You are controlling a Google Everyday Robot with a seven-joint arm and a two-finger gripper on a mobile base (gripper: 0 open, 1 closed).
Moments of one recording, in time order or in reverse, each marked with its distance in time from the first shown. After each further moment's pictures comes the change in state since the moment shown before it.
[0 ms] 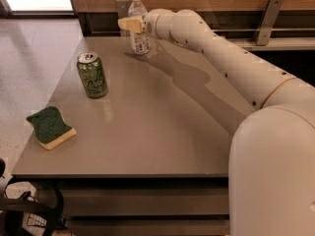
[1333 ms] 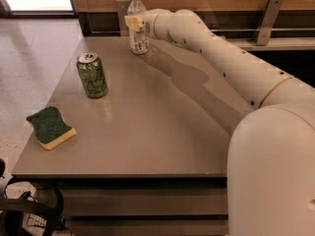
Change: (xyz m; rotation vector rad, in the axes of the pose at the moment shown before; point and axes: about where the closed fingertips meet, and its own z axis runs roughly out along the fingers) arm 0.002 0.007 0.005 -0.012 0.003 0.004
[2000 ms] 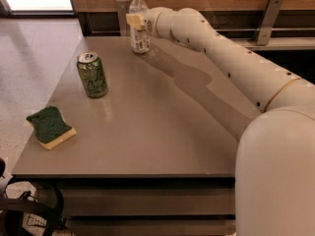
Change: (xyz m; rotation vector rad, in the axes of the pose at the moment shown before) arm -0.014 -0.006 -0.017 0.012 -0.022 0.013
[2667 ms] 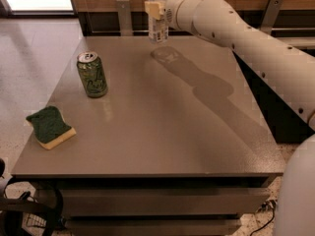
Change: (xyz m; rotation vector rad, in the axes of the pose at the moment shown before) arm -0.035 -0.017 -0.063 0.077 -0.029 -0.027
